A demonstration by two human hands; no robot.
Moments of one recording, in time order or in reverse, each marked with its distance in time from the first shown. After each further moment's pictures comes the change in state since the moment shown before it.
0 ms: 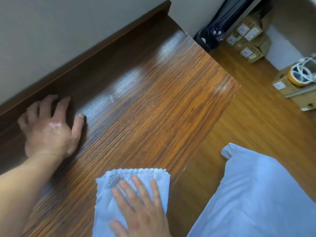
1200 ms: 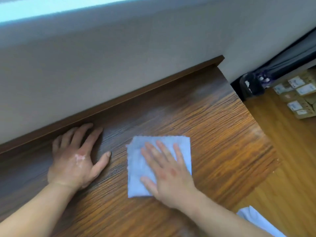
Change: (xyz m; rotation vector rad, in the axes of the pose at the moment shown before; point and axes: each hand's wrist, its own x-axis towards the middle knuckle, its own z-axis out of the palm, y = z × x) left_hand 0.003 0.008 -0.012 0.059 -0.045 -0.008; right_hand 0.212 0.141 -0.019 -0.008 -0.133 -0.380
